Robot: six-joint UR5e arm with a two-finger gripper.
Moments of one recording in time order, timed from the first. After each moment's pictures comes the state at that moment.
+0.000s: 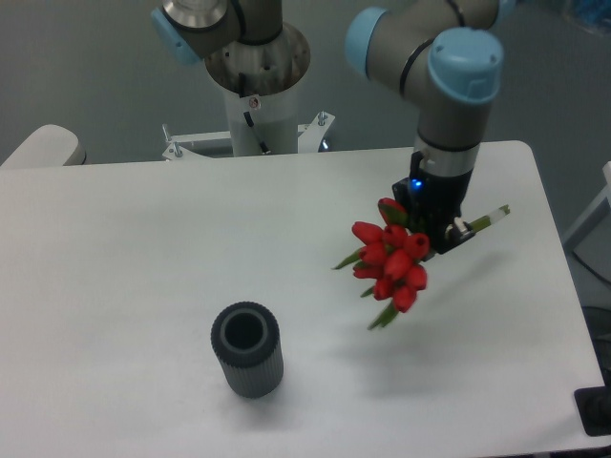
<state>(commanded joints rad) 2.69 -1.81 -1.78 -0.96 1.43 1.79</state>
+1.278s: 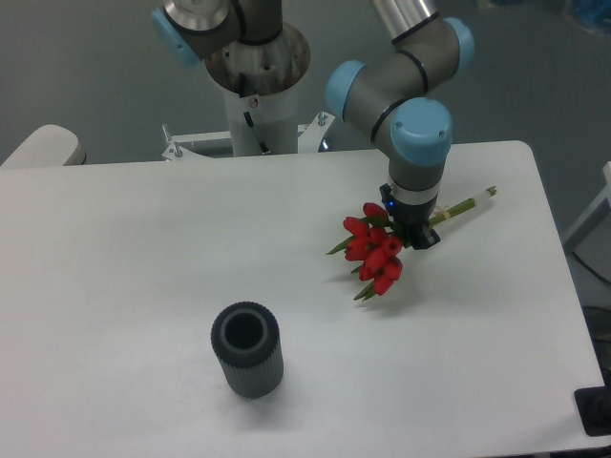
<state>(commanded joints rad) 2.68 -1.90 -1.87 -0.88 1.64 1.75</state>
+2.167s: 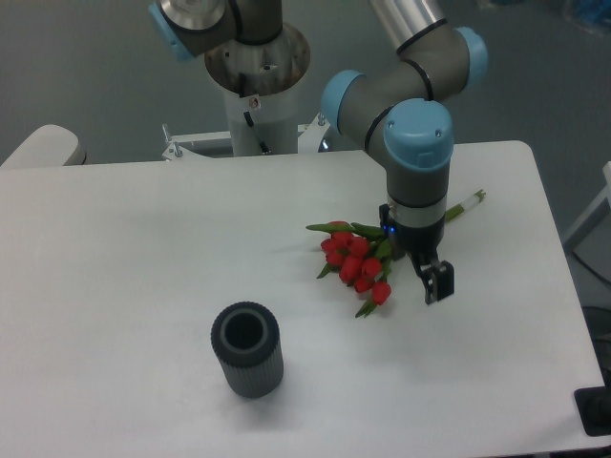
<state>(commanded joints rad) 2.55 -1.95 -1.48 -0.88 1.45 1.57</state>
